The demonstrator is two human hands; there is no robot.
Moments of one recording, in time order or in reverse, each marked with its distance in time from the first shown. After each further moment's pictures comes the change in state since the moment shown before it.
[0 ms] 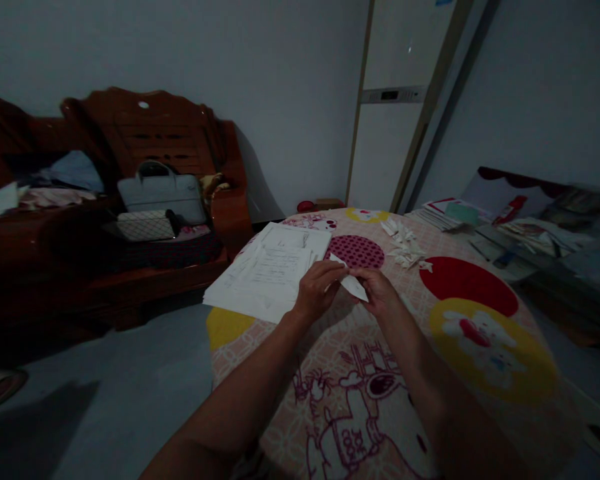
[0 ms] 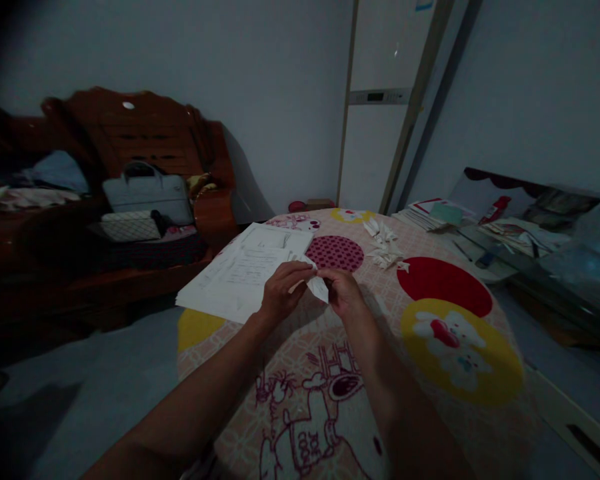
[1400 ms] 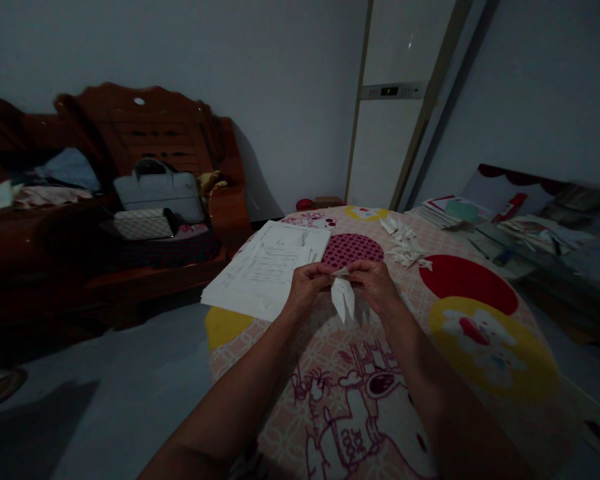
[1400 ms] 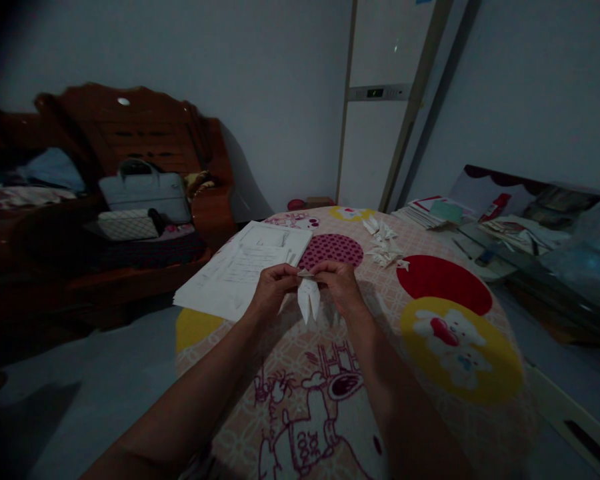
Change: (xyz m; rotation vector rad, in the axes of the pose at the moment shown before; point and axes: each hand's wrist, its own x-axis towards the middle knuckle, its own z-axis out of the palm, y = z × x) left_hand 0.008 0.011 -0.002 -0.919 0.145 -1.032; right_hand -0.010 -0.013 0.009 0.093 0.067 -0.085
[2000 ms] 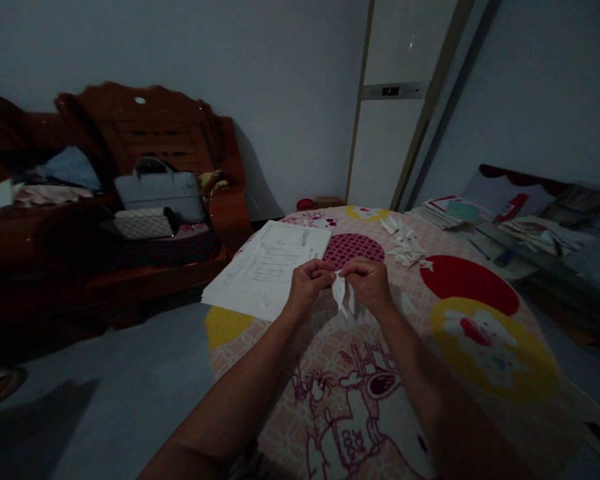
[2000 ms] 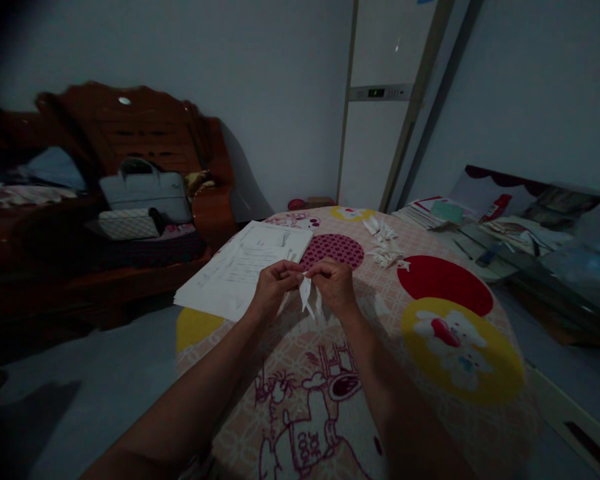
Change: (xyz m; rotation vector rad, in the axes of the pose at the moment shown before) left_hand 0.003 -0.002 -0.004 0.017 -0.035 0.017; right_hand 0.003 0.003 0.000 -0.416 -0.005 -0.478
